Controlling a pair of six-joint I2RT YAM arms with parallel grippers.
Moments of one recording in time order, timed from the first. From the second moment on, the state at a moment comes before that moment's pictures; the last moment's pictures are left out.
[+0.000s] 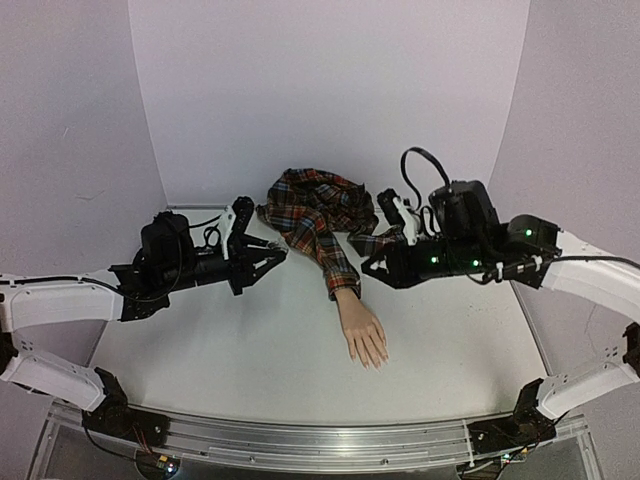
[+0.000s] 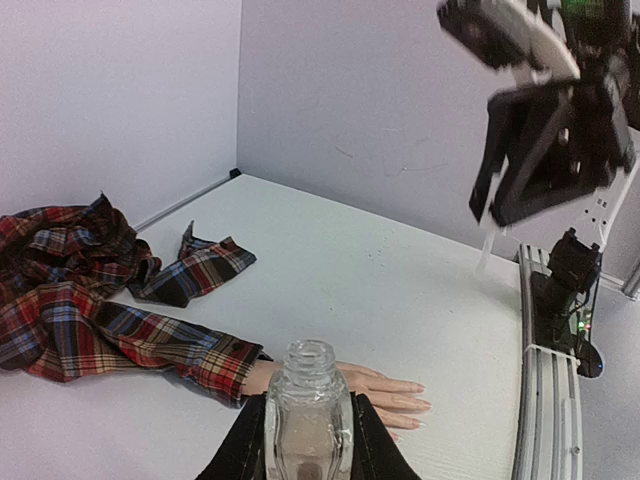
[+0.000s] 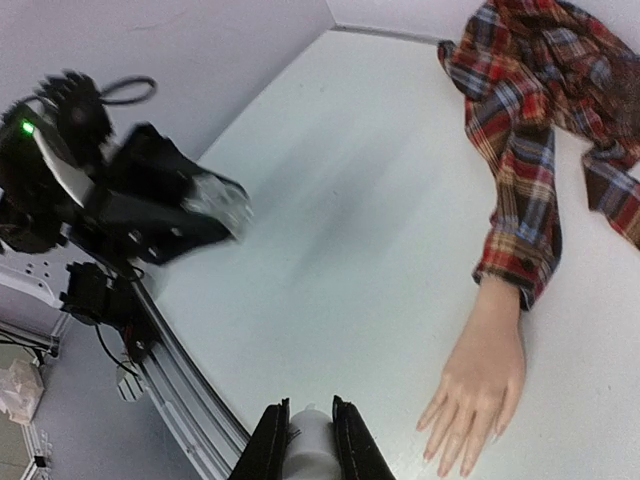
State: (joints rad) left arm -0.80 1.23 0.70 0.43 0.36 -0.05; right arm 0.96 1.28 1.25 -0.53 -0.06 0.44
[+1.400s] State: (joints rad) left arm -0.80 1.08 0.80 0.23 0.10 0.11; right arm 1.19 1.43 0.81 -0.43 0.43 0.92
